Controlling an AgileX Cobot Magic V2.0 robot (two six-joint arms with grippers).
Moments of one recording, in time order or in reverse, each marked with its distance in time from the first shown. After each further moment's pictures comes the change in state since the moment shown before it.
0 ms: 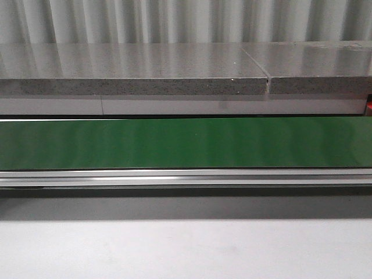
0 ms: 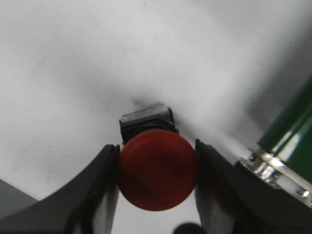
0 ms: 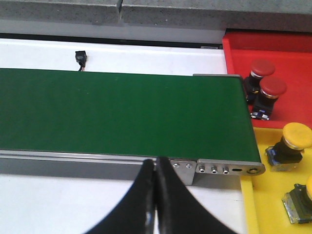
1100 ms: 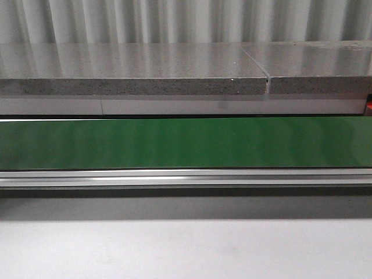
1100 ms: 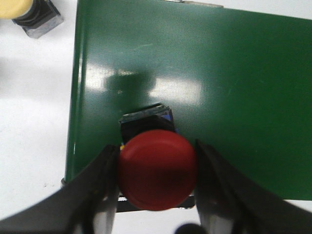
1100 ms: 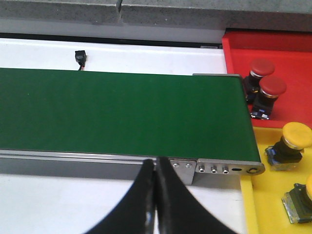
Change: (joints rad) left arm -0.420 0.035 -0.281 0.038 0.176 0.020; right arm 0.000 0.000 0.000 0.000 0.000 0.000
